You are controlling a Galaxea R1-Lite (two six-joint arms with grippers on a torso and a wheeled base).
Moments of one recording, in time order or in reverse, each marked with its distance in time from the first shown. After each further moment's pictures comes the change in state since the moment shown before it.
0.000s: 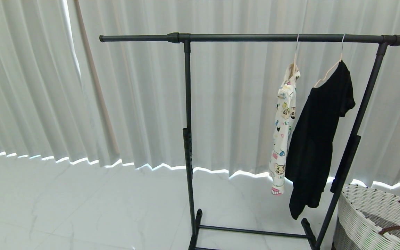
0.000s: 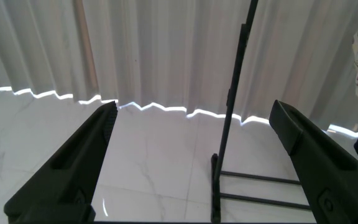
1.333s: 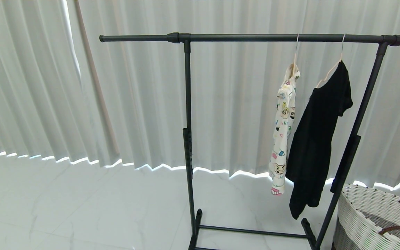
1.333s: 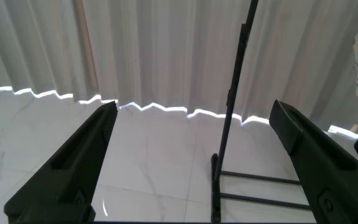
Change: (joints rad) left arm 0.000 0.000 0.000 0.000 0.000 0.002; right arm 0.000 0.000 0.000 0.035 0.123 -0.065
